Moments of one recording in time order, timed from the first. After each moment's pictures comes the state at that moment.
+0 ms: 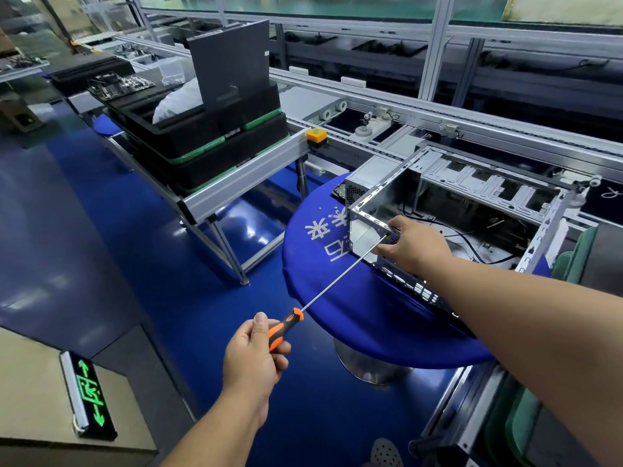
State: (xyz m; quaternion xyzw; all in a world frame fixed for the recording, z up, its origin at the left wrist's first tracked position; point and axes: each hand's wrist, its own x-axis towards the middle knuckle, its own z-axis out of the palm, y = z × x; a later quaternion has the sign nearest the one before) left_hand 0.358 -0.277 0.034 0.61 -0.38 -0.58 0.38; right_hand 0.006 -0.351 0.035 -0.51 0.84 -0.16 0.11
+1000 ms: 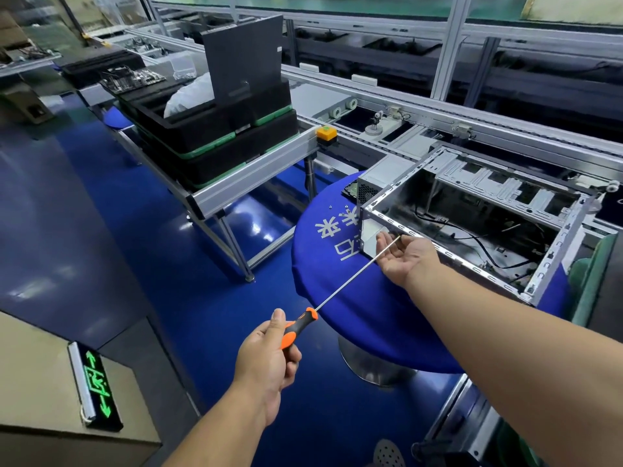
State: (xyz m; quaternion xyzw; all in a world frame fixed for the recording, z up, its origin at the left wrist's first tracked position) left_hand 0.362 -0.282 0.038 0.60 -0.32 -0.65 0.34; right_hand 0.066 -0.369 0.043 0.20 0.36 -0.70 0.59
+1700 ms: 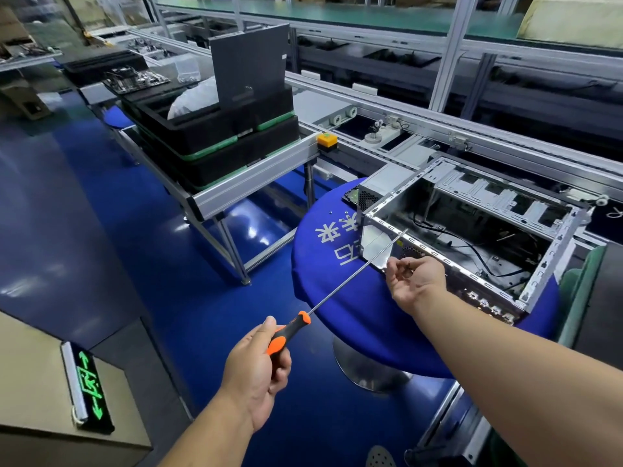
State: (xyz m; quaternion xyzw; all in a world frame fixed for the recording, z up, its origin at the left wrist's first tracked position) left_hand 0.385 -0.284 0.034 0.56 -0.28 -0.70 0.36; right_hand 0.074 -0.333 0.031 0.17 0.43 -0.71 0.53
